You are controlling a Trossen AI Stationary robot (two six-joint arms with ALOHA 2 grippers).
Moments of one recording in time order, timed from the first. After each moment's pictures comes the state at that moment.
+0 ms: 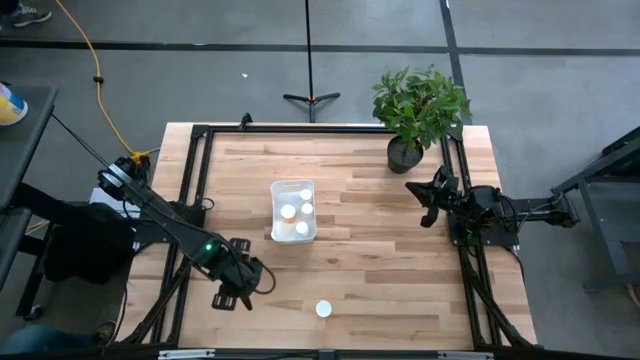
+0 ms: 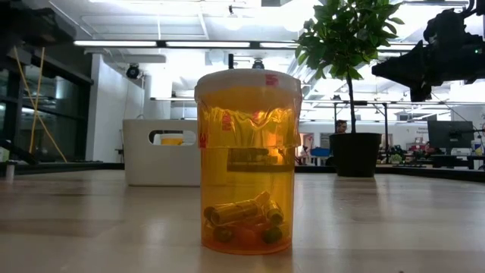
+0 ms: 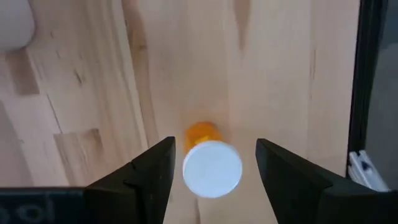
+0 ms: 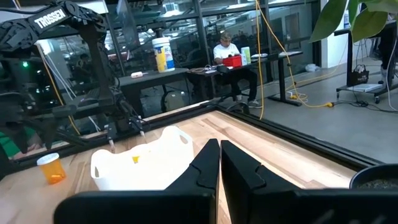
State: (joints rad) left arm -0.66 1.46 1.10 -1.00 0.03 -0.55; right arm 0.05 0.01 0.01 0.06 0.45 0.17
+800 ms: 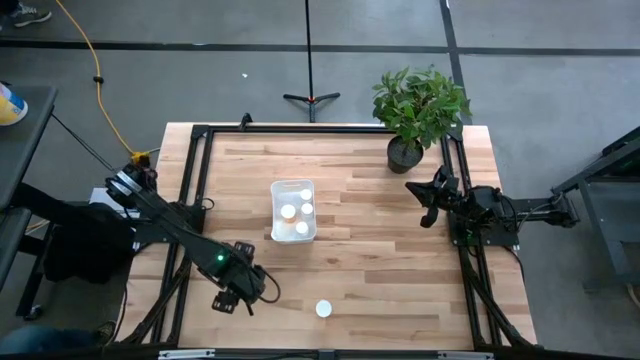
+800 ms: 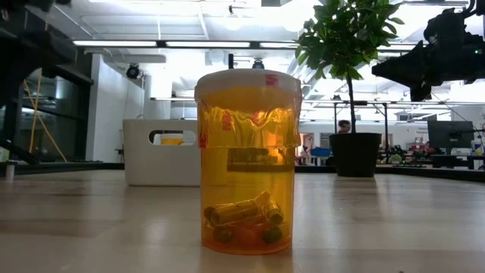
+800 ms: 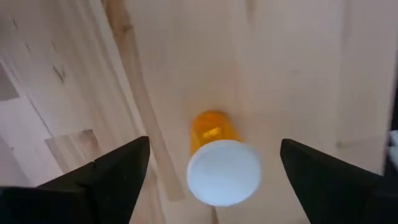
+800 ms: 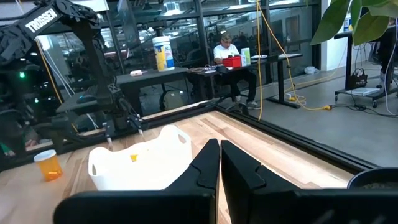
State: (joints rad) left arm -0.66 1.57 1.10 -1.01 0.06 -0.44; right arm 0.05 0.01 0.01 0.06 0.45 0.15
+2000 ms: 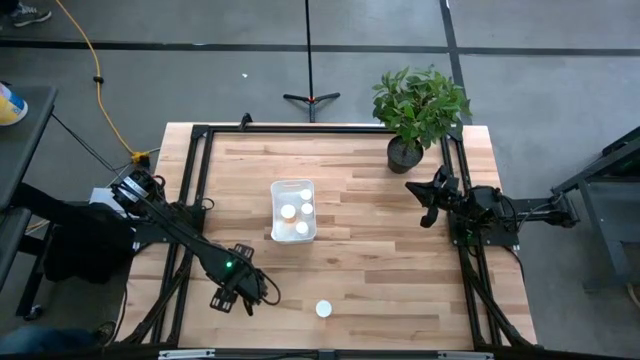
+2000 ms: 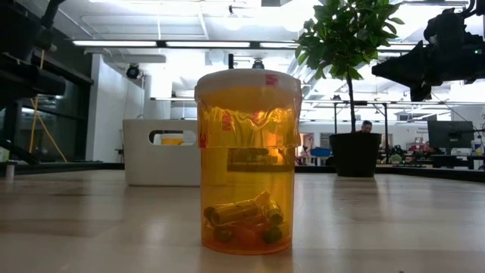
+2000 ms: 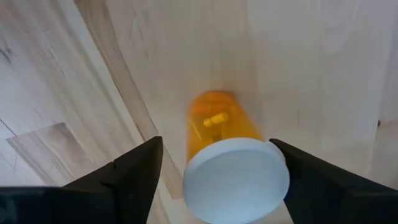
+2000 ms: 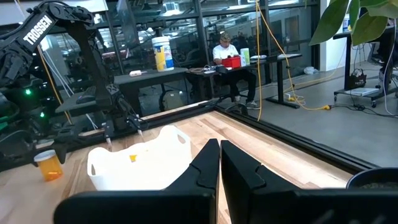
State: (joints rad) left arm -0.66 1.65 1.04 -0.99 0.11 -0.37; right arm 0.05 0.01 0.01 0.06 0.46 0.15
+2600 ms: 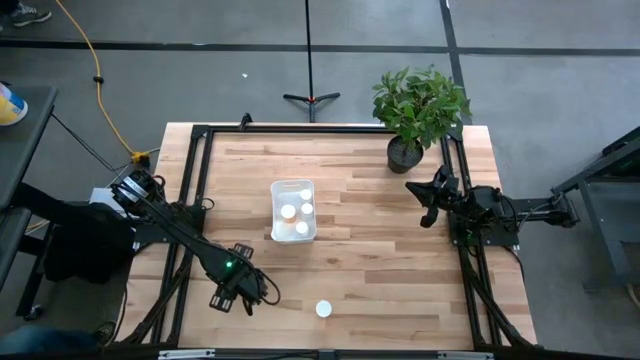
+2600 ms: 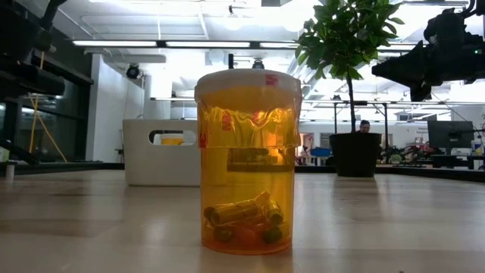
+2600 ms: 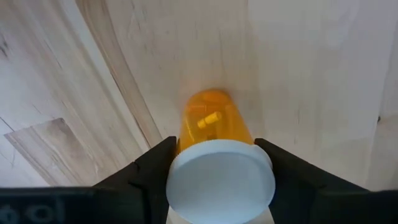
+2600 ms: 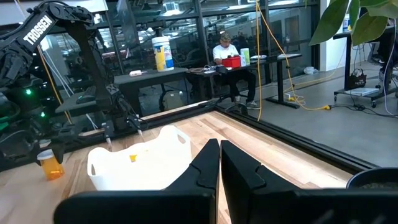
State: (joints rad) left arm -0.66 1.65 1.04 -1.00 0.12 -0.37; right arm 0.05 0.01 0.01 0.06 0.46 0.15
